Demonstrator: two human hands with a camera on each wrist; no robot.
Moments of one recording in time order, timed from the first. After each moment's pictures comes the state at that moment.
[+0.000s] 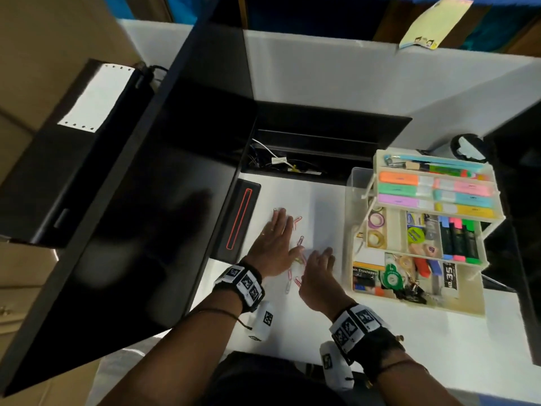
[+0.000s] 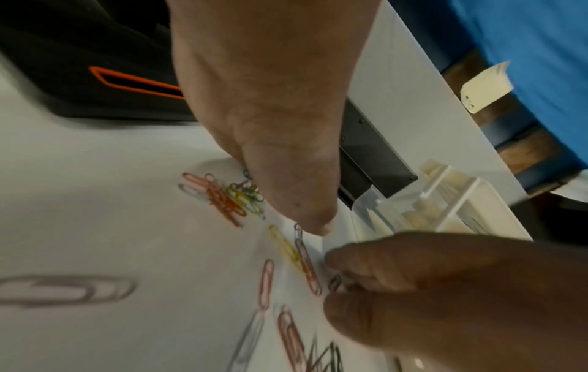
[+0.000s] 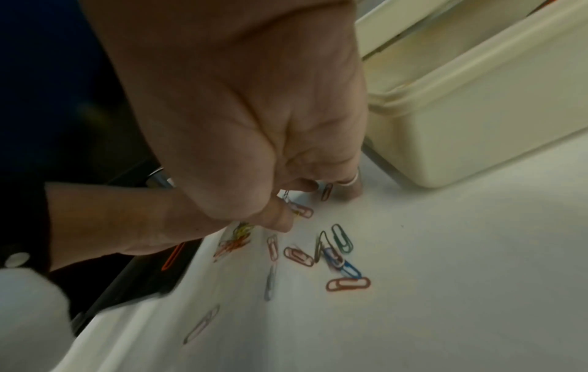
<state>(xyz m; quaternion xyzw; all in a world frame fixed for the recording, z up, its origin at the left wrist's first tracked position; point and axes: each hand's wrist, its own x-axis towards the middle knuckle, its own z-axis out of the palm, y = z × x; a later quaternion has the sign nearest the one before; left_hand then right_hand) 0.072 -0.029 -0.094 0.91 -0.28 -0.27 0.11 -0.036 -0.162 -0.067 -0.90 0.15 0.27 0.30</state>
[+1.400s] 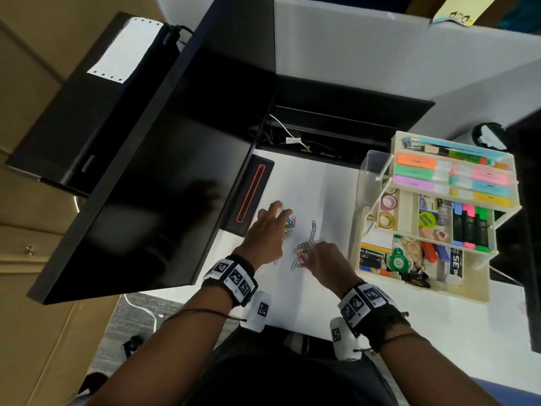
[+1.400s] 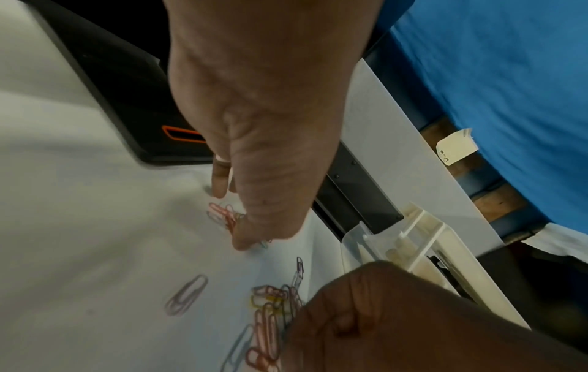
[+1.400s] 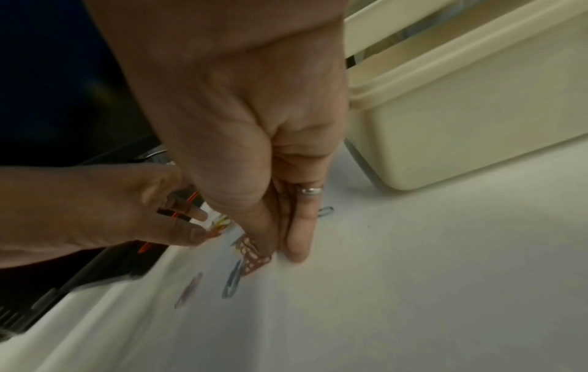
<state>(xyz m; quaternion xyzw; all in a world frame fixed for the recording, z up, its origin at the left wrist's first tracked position) 0.035 0.008 -0.053 0.93 -0.19 -0.24 0.19 -0.036 -0.177 -0.082 -0.94 0.05 0.26 0.19</state>
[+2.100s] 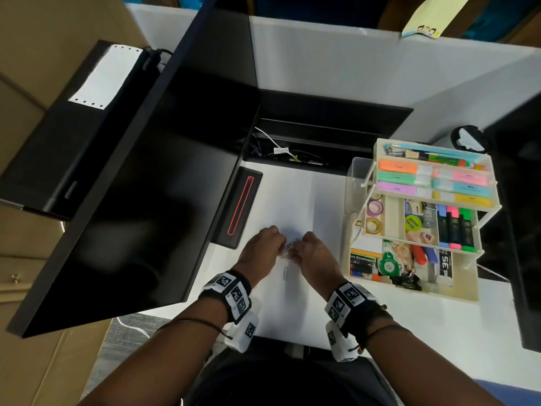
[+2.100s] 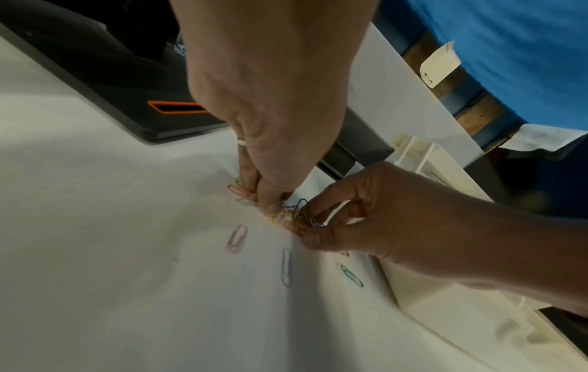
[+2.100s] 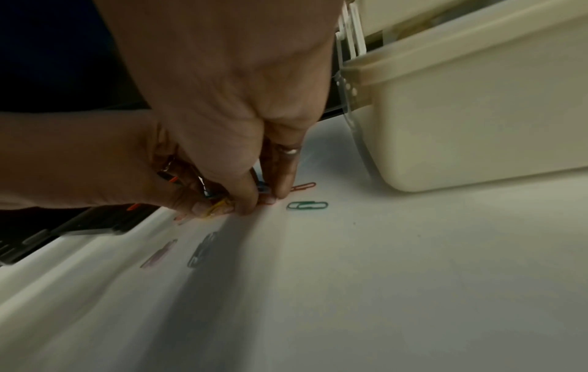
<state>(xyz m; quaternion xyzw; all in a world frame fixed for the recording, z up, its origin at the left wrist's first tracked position) 0.031 -0.001 -0.068 0.93 -0.23 -0.22 0.20 -0.020 -0.170 -0.081 -0.97 -0.03 0.13 0.21</state>
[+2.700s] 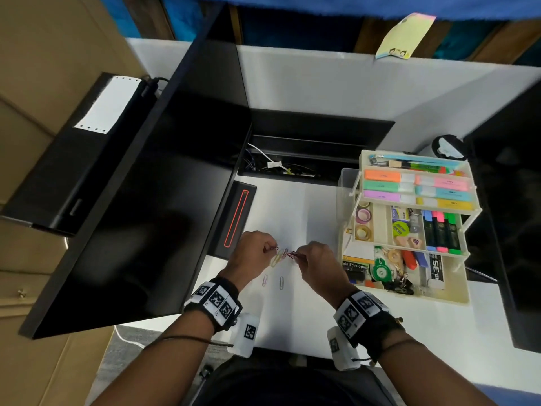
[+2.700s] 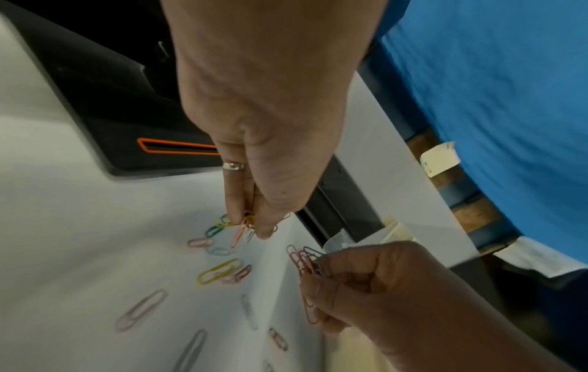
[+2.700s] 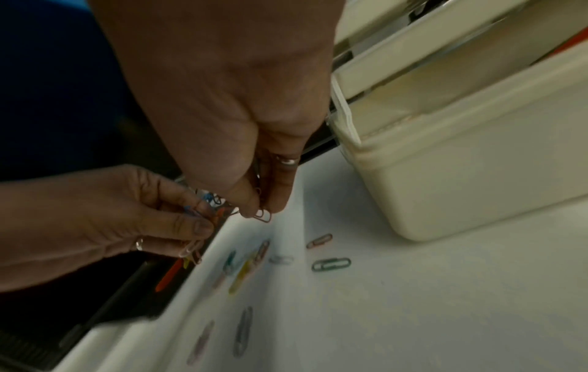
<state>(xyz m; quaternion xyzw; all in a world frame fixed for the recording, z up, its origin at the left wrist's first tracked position) 0.046 0.002 -0.034 0.91 -0.13 -0.21 0.32 -0.021 -0.188 -0.041 -0.96 0.00 0.10 0.25</state>
